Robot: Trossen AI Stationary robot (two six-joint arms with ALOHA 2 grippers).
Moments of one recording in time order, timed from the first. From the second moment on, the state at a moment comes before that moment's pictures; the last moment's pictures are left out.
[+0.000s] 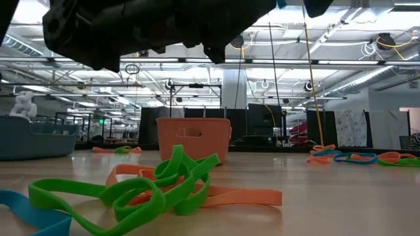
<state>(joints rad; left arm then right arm) -0.31 1.98 0.86 1.22 0.08 0.01 0.63 1.49 0.88 0.28 0.70 0.25</state>
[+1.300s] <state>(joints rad) -0.30 1.98 0.86 1.21 0.00 -0.07 0.57 1.49 0.88 0.26 0.67 0.24</state>
